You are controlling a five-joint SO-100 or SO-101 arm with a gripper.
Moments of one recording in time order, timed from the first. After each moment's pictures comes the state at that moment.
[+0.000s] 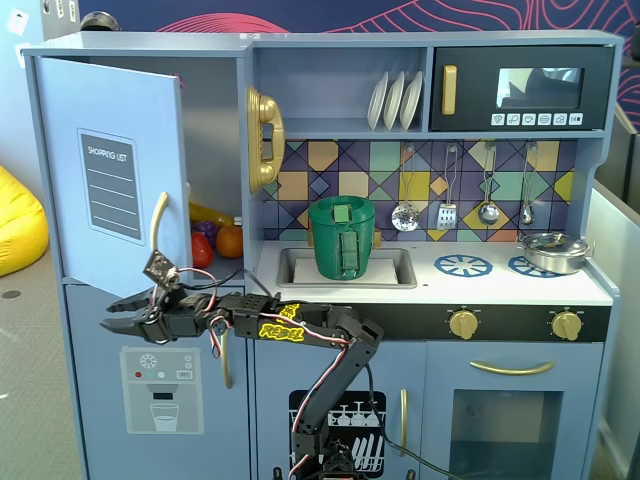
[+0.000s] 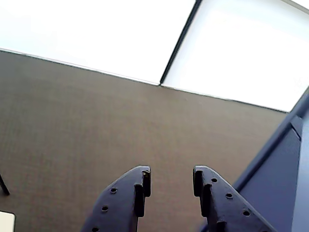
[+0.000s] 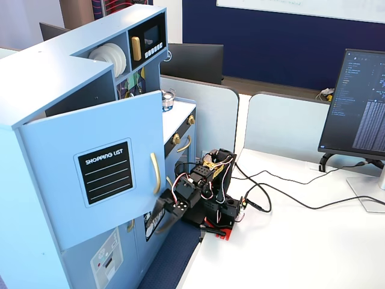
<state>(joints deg) -76.0 123.2 120.0 3.5 -115.4</state>
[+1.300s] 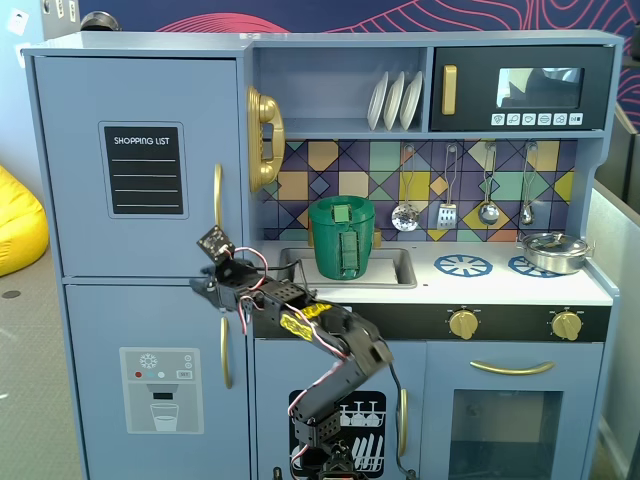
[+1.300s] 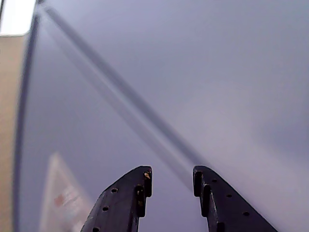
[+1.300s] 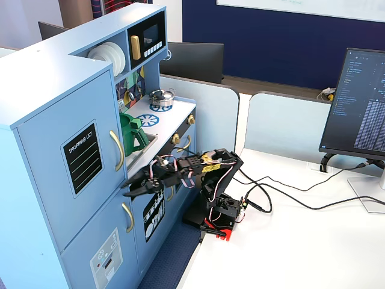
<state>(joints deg) -47.8 133.3 127.4 8.8 -116.3</state>
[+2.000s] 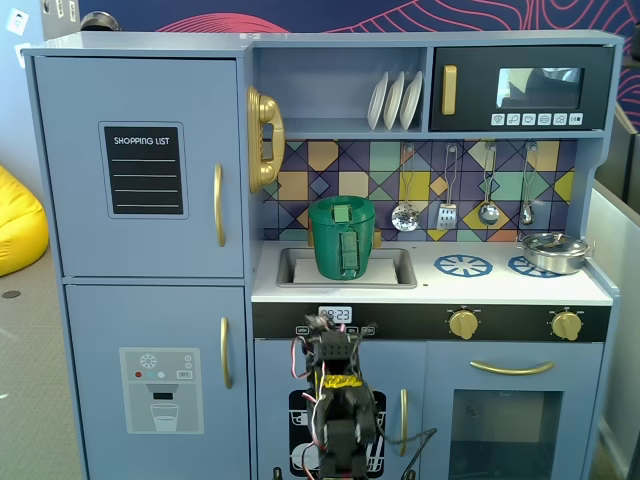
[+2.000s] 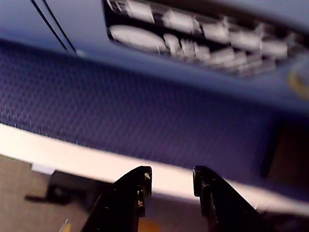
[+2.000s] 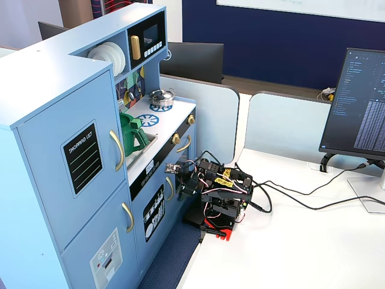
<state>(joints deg) -3.7 178.9 165.7 70.0 -102.9</state>
